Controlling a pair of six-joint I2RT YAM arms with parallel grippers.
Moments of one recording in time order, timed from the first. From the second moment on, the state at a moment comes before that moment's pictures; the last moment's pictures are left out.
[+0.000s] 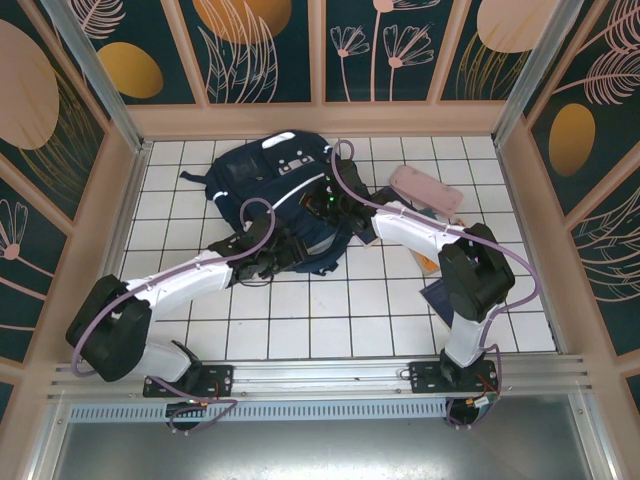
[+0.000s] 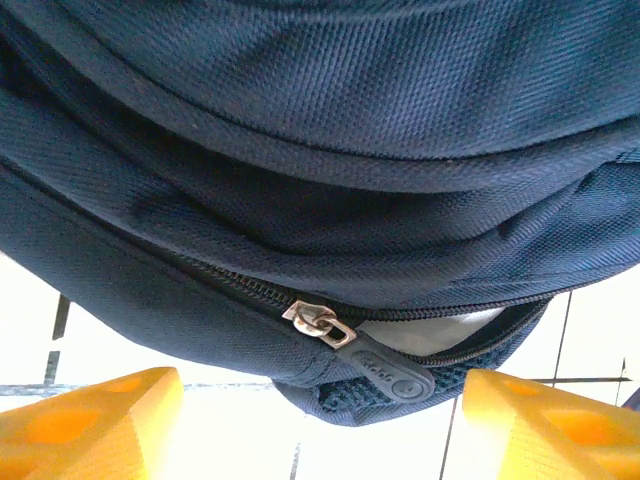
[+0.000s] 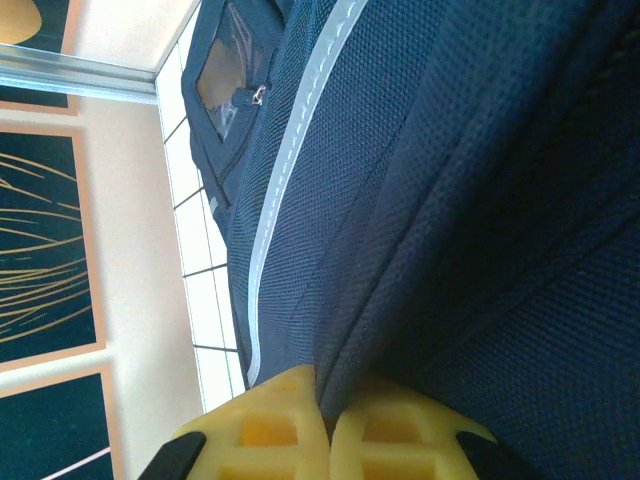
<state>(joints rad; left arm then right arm) -0.68 1.44 0.81 -0.30 0.04 -1.04 0.69 1.80 1.30 -0.12 -0.21 1.14</state>
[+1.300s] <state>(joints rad) -0.69 1.44 0.81 -0.36 -0.03 -0.75 0.69 1.80 1.30 -0.12 -0.21 1.14</state>
